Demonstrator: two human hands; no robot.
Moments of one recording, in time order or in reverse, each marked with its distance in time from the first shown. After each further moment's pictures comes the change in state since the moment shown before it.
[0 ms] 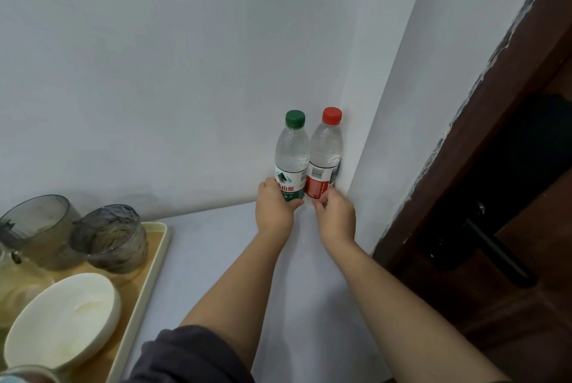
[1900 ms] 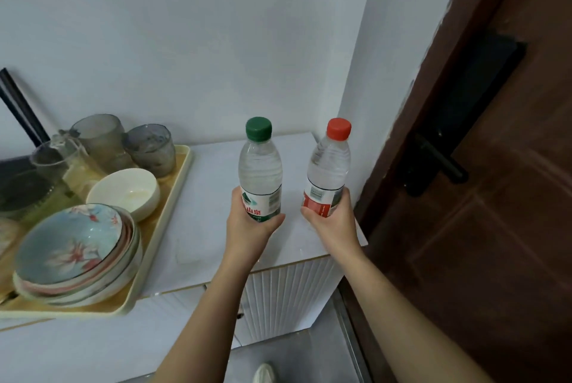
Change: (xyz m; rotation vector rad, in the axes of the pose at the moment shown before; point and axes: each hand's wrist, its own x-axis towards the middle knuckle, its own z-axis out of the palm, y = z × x) left_hand -0.233 -0.035 -0.091 -0.371 0.012 -0.048; right_hand -0.191 0.026 -0.093 0.541 -0.206 0.073
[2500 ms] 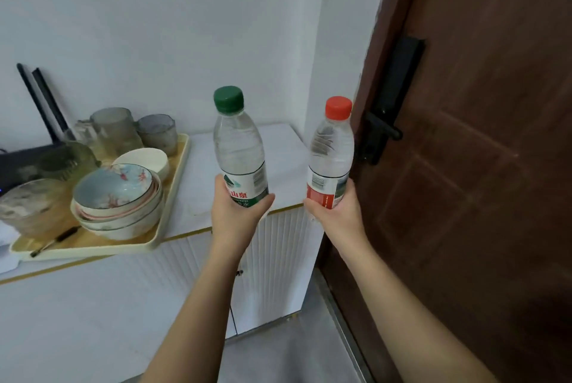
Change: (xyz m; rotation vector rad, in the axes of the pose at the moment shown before) left_hand -0.123 0.037 -0.061 -0.089 0.001 0.155; right_hand -0.155 -0.045 -0.044 0.106 0.102 -0.066
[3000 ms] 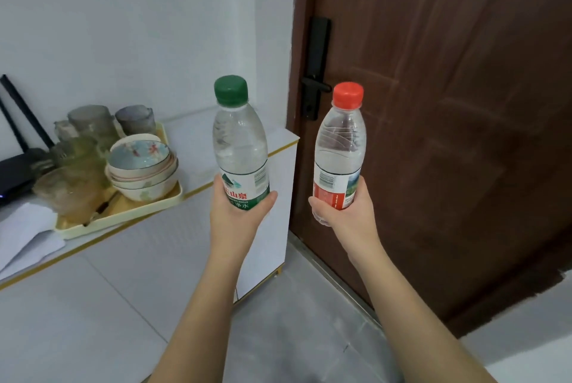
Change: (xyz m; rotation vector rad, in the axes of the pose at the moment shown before) left_hand -0.132 0.021 -0.153 -0.198 -0.359 0.066; right_hand -0.268 -0.069 0.036 -0.039 0.346 -0.013
